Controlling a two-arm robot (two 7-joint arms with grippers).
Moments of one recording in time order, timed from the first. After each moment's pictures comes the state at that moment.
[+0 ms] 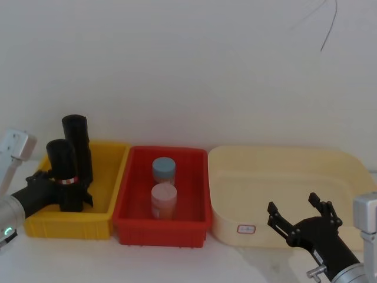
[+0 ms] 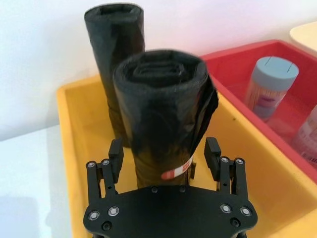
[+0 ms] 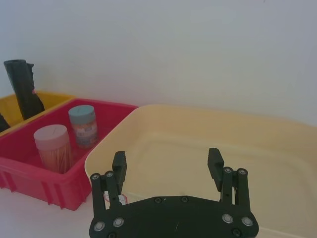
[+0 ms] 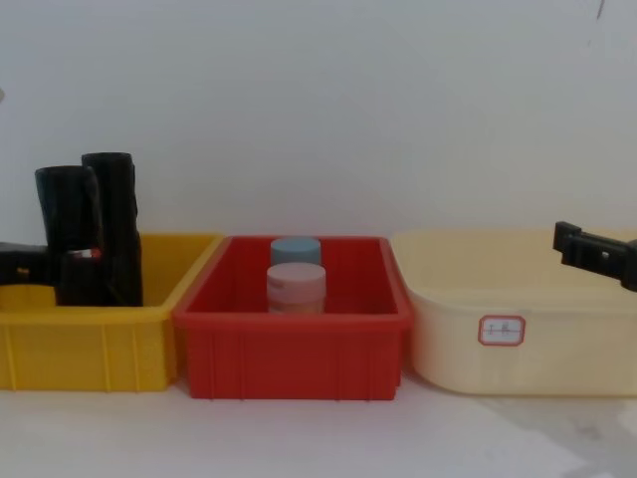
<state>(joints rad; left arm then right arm) -0.46 0.42 0.25 -1.25 -0.38 0.24 -0.39 -0.01 0.34 -0.23 -1.77 0.29 0.03 0.07</state>
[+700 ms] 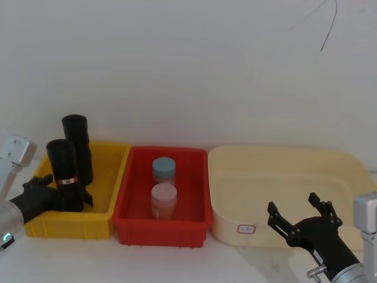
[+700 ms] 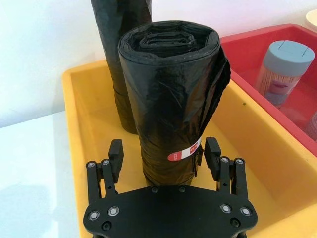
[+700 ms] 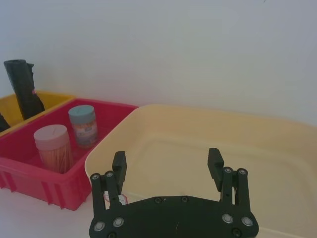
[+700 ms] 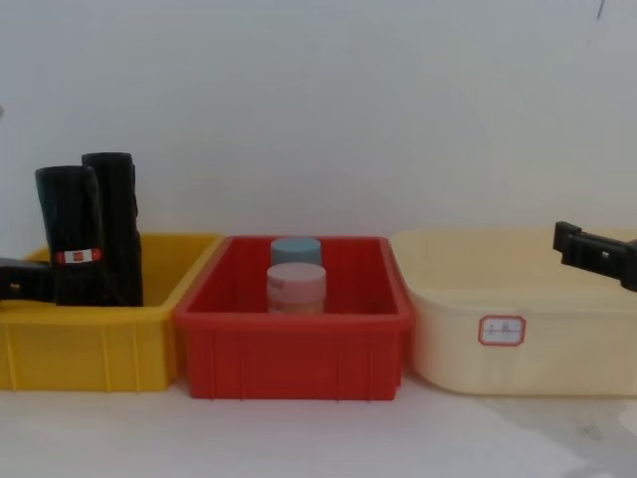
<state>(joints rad) -0.44 0.43 0.25 -1.27 -0.36 0.26 -0.35 -0.01 0.34 -0.23 -1.77 0.29 0.03 0.07</state>
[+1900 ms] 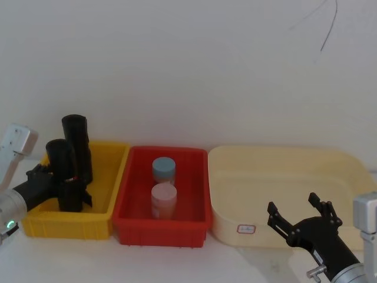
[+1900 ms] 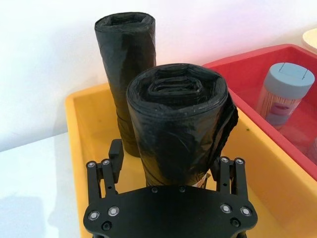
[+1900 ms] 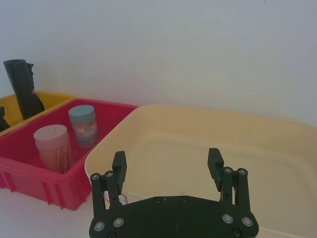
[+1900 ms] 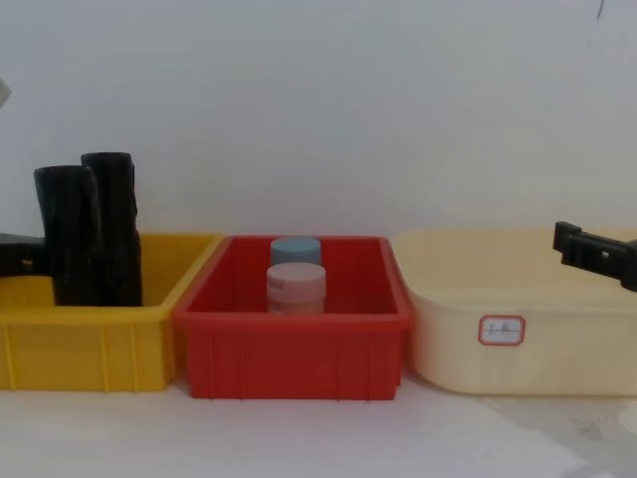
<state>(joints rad) -0.51 0.40 0.26 -1.19 -0.35 0.21 -0.38 -0.01 0.34 -0.23 -1.77 0.29 0.03 0.07</state>
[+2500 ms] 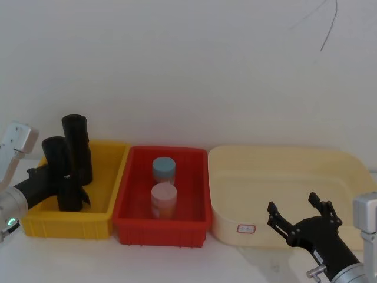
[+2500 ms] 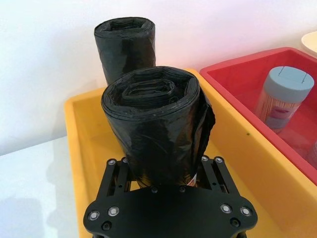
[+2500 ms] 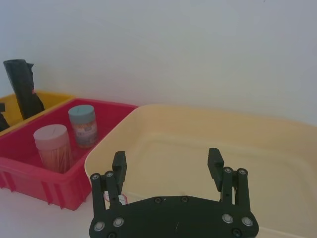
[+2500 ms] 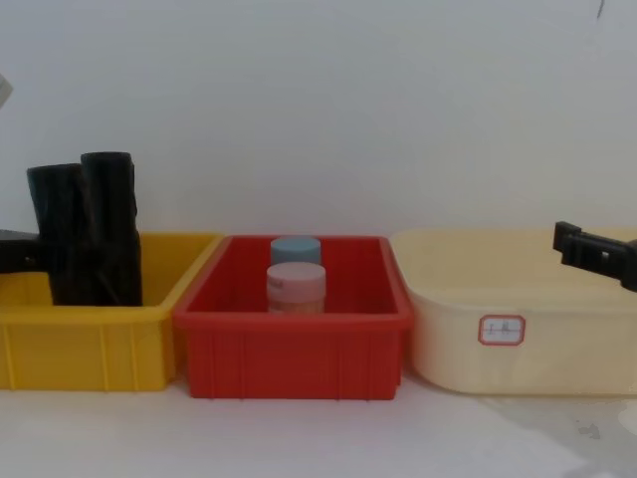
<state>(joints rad) -0.52 0.40 0.26 -1.17 -0.35 0.20 -0.39 -0.01 0.34 -0.23 -1.77 0.29 0.03 0.07</state>
